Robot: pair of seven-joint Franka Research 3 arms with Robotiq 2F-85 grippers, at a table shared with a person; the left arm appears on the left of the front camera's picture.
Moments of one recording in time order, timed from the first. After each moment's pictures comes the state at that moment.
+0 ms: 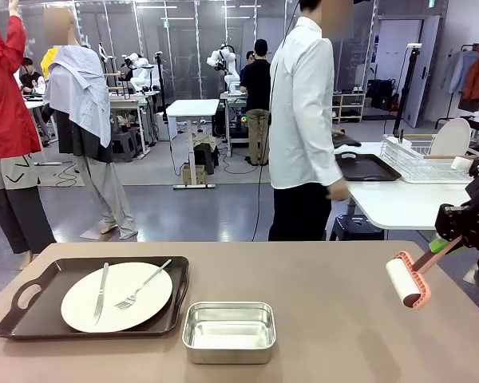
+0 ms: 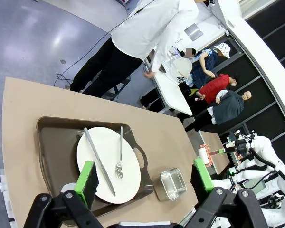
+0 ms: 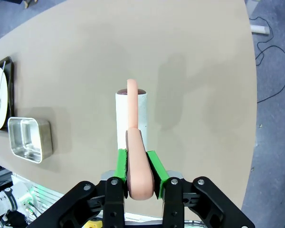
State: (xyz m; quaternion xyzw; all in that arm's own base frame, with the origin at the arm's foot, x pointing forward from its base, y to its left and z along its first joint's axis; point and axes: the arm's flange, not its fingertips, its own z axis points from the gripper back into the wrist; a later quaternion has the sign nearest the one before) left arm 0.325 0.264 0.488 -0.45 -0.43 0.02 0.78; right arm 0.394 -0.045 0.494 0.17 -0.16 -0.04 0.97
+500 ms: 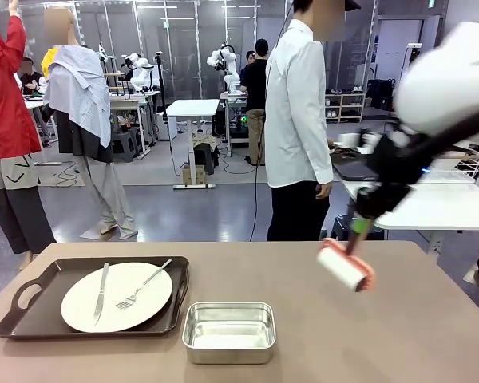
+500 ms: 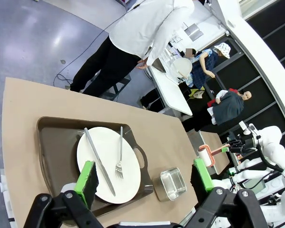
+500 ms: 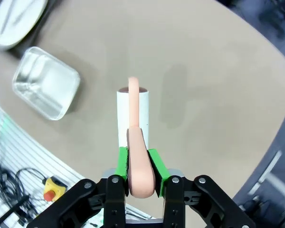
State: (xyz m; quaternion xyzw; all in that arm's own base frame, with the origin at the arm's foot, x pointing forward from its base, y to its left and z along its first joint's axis) left arm 0.325 0.264 0.488 -0.45 -0.43 0.02 0.78; right arm 0.411 0.141 0.556 0.09 -0.13 0.27 0.95
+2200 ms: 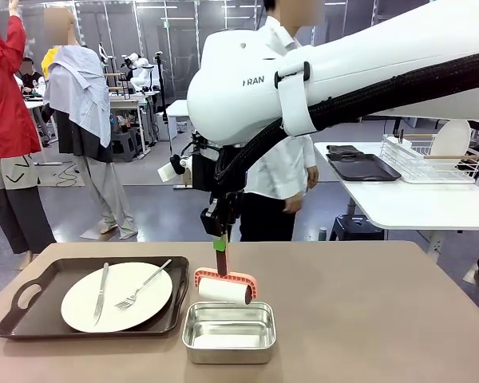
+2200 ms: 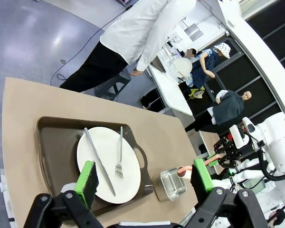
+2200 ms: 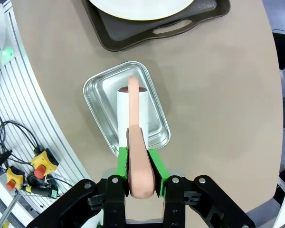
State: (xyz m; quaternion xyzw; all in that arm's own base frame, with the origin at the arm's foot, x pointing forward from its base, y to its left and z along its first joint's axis) left arm 0.324 0.264 0.488 -0.45 -0.43 0.02 0.78; right arm 0.411 0.425 0.538 0.02 -0.03 0.55 0.83
